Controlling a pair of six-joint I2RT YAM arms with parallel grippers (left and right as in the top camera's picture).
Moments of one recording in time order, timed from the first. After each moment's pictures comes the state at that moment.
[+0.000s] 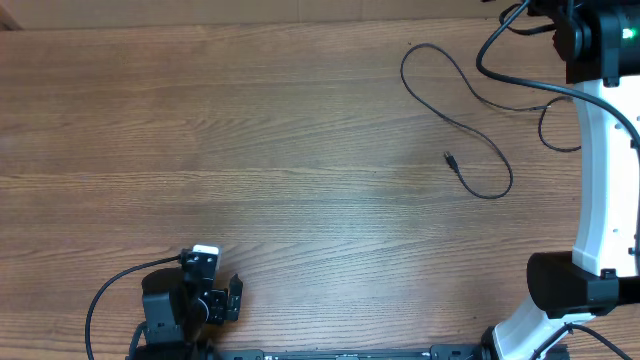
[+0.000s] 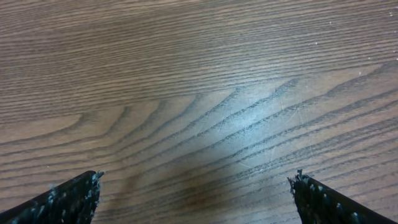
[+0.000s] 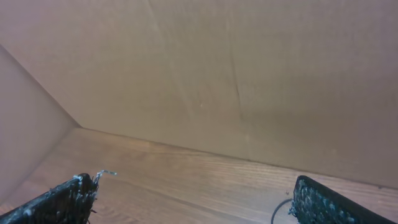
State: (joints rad) left arm 0.08 0.24 0.26 -0.90 0.08 0.21; right arm 0.06 1.86 2.36 -0.86 -0.42 0.15
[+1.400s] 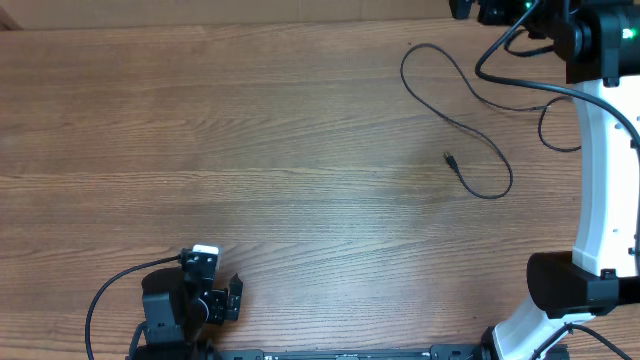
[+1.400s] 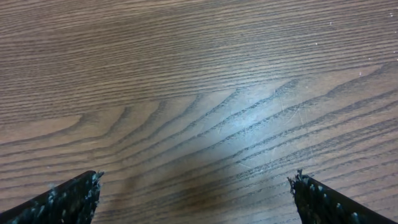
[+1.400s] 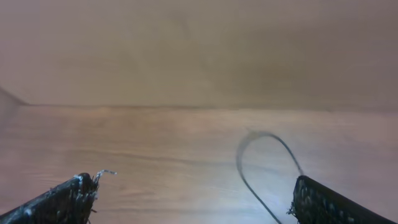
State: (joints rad) left arm 0.08 0.24 0.26 -0.90 0.08 0.21; right arm 0.06 1.86 2.36 -1.11 -0.23 0.15
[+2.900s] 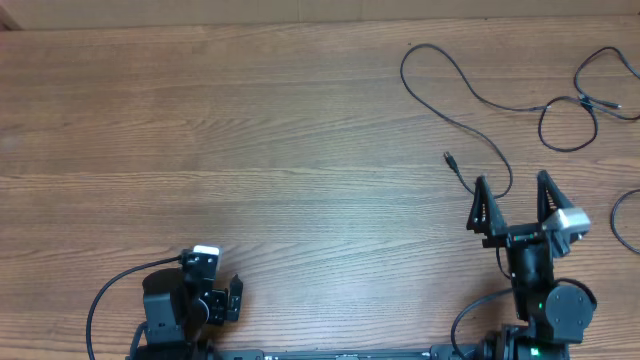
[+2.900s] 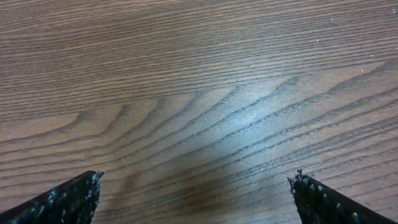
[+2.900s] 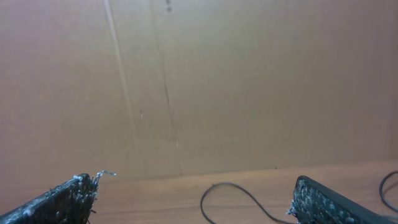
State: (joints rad) left arm 0.08 0.24 0.25 -0.90 0.08 0.21; right arm -0.10 0.23 0.10 0.37 -0.20 0.23
